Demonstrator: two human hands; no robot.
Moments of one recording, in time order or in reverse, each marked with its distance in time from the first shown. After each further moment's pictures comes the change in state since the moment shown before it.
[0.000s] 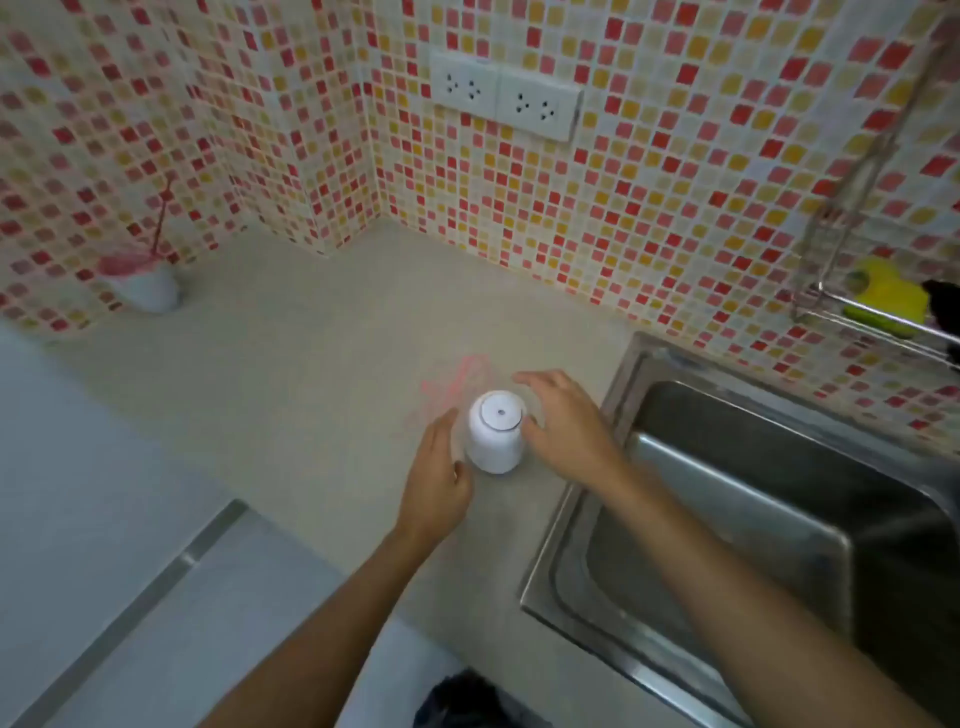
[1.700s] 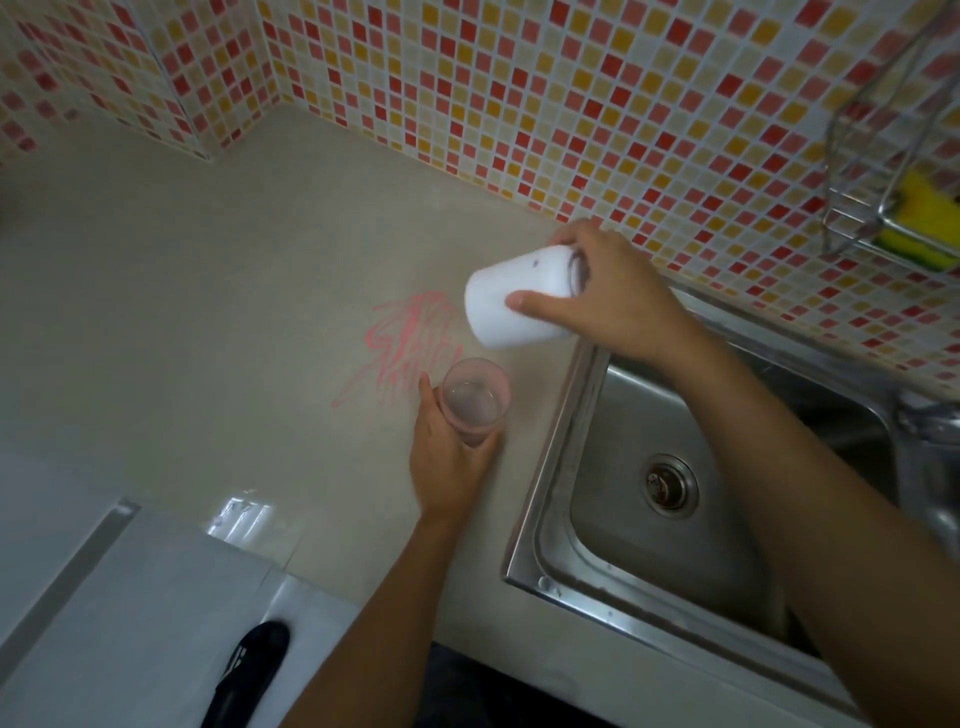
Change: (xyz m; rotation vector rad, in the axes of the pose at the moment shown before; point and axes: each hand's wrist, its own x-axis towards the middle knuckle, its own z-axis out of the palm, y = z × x) left_hand 0.016 -0.006 0.067 0.004 0.056 -0.299; right_hand 0.055 0.004 -0.073 0.056 0.012 0.195
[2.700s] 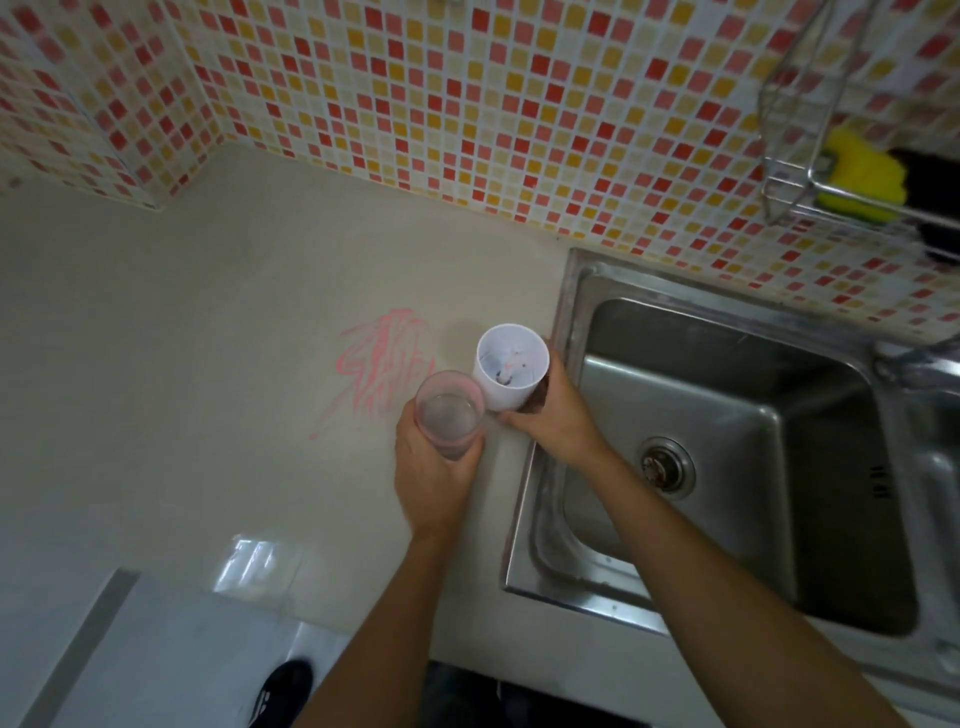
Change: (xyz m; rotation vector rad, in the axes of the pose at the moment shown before) left_hand -0.002 0.001 0.004 -0.119 0.054 -0.008; right_hand -0.031 0.117 0.140 0.616 0.105 0.192
